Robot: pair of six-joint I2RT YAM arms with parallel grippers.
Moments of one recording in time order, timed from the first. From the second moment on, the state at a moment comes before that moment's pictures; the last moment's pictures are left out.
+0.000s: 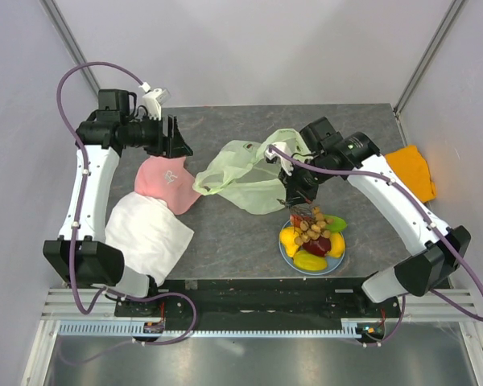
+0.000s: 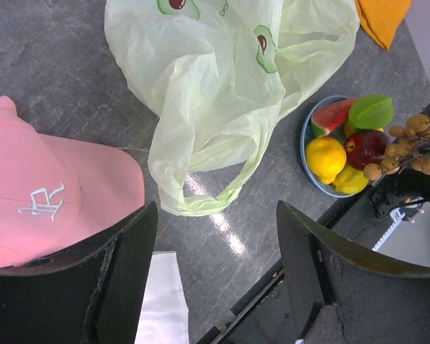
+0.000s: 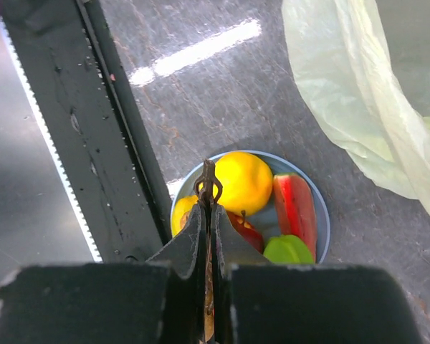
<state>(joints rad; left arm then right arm) -0.02 1.49 1.68 -1.03 0.70 0.13 0.55 1.47 1.58 -1.23 -0.56 -0.50</state>
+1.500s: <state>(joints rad) -0.02 1.41 1.50 -1.04 0.72 0.15 0.55 1.72 1.57 -1.28 -0.38 -0.47</state>
